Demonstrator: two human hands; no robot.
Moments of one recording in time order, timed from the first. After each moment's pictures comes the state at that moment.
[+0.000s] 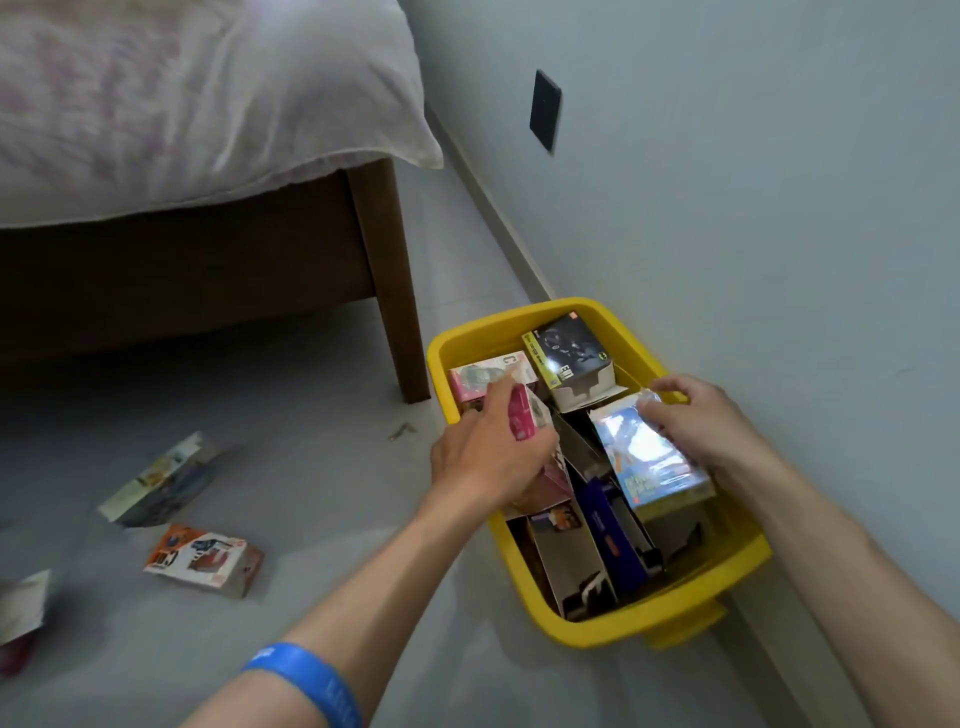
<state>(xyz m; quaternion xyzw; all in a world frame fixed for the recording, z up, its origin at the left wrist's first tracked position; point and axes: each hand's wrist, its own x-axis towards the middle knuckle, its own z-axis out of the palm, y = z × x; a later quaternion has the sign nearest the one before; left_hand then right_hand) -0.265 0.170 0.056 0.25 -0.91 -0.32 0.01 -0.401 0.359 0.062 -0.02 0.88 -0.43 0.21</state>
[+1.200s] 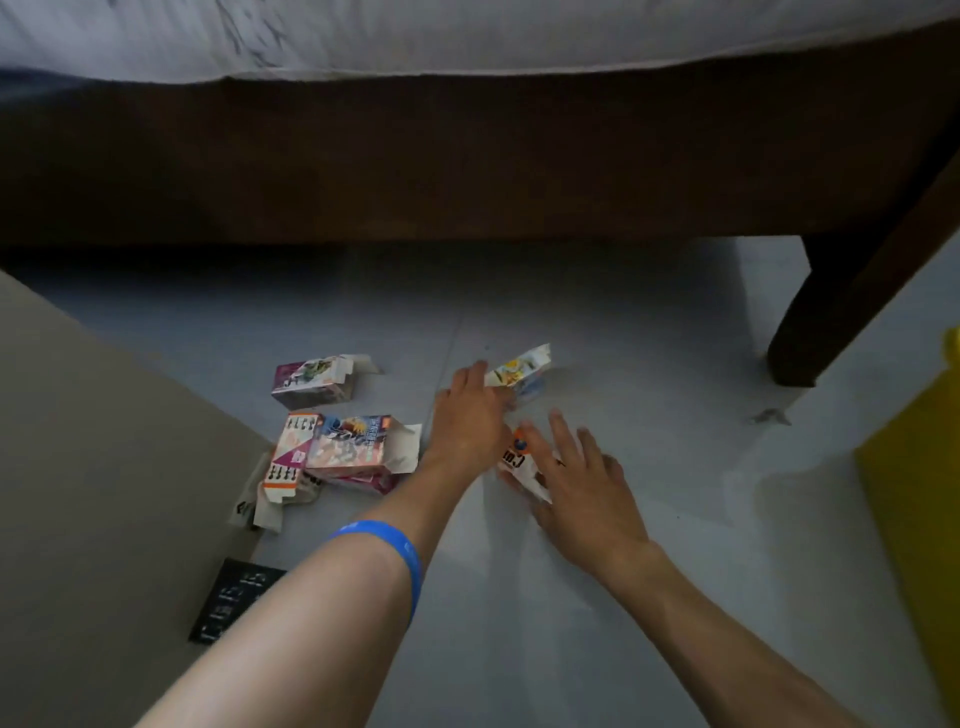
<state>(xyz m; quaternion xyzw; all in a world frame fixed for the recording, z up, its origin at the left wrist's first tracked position) -0.029 -0.154 -0.045 0.43 -0.90 -0.09 -0.06 -0.109 -0.006 -0.097 -0.58 0.79 -0.08 0.17</state>
